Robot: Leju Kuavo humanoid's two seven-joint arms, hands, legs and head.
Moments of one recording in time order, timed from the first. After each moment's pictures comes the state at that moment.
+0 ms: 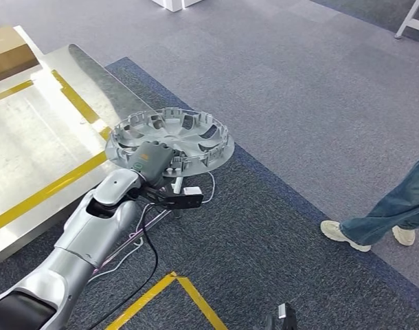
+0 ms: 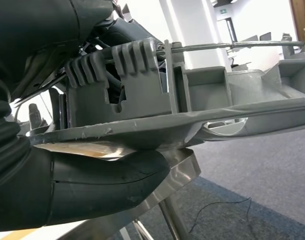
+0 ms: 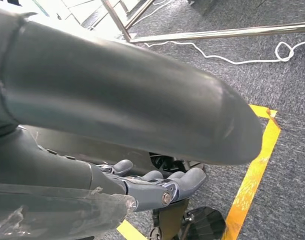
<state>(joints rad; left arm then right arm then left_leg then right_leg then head) -0.66 -0.11 -0.52 -0.90 -1.27 0.10 -0.10 -0.09 0.30 -0.38 -0.20 -0.32 0.10 -0.05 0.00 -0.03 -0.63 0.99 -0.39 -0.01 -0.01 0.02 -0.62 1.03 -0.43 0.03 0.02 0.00</state>
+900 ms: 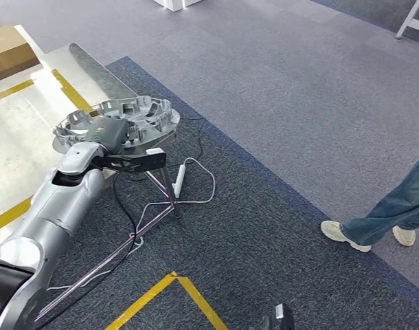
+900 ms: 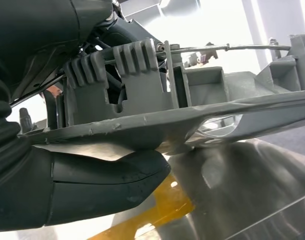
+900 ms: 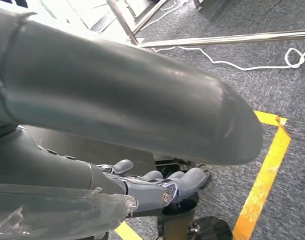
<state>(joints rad) -0.83 -0.02 -0.41 -0.70 -1.24 0.10 0.00 -0.09 0.30 -0.38 -0.20 -0.32 0.11 -0.03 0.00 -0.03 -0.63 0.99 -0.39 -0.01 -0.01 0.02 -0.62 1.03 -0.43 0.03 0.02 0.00</state>
